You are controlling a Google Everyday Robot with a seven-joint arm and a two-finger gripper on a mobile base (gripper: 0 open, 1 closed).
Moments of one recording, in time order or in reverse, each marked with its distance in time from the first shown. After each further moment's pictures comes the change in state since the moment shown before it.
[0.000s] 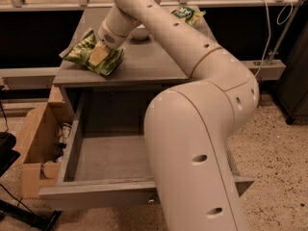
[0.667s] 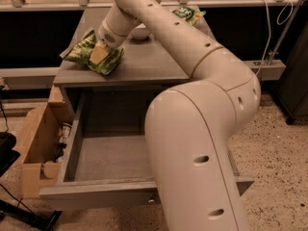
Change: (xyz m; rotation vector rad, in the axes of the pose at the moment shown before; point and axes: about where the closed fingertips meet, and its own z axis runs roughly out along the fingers) arm 0.001 0.001 -0.004 0.003 0.001 -0.002
